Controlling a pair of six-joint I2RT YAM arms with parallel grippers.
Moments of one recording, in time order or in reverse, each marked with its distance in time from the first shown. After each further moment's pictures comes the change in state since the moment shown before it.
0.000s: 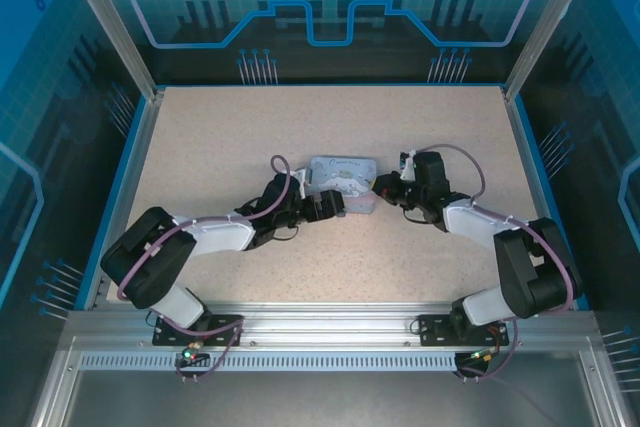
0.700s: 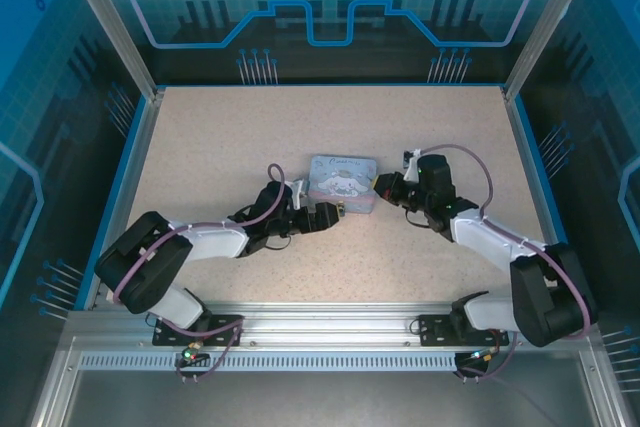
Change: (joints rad) left arm 0.003 -0.037 -0.092 0.016 0.127 0.015; right arm 0.028 -0.161 -0.059 -0.031 0.039 0.008
